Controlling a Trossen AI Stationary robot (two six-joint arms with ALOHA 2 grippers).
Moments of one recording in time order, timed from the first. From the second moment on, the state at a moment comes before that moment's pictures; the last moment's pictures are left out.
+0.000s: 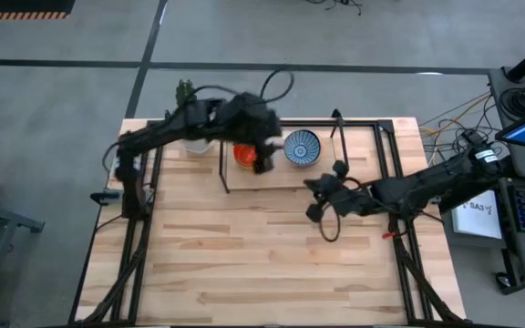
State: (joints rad) left arm 0.13 1.86 2.29 -1.10 -0.11 0.13; right arm 0.24 1.22 0.78 -0.17 0.73 0.33
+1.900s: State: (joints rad) left arm -0.20 0.83 0.84 -0.23 -0.26 0.02; right arm -0.19 1.24 0.88 -0.25 0.44 0.23
